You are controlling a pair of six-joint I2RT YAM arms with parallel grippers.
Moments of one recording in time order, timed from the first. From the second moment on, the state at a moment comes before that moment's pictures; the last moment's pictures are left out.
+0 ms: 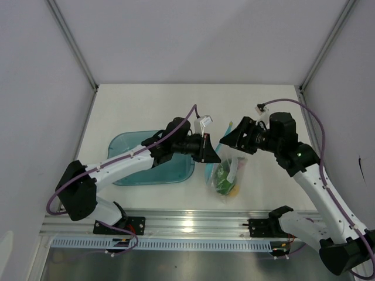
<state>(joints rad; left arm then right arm) -0.84 1.45 1.04 -0.03 0.54 -0.66 0.41 0.97 1.03 -0.53 -0.47 0.78</state>
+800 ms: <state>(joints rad) -0.77 1.44 1.17 -0.25 1.09 -0.29 0.22 0.77 1.09 -0.81 -0.64 0.23</state>
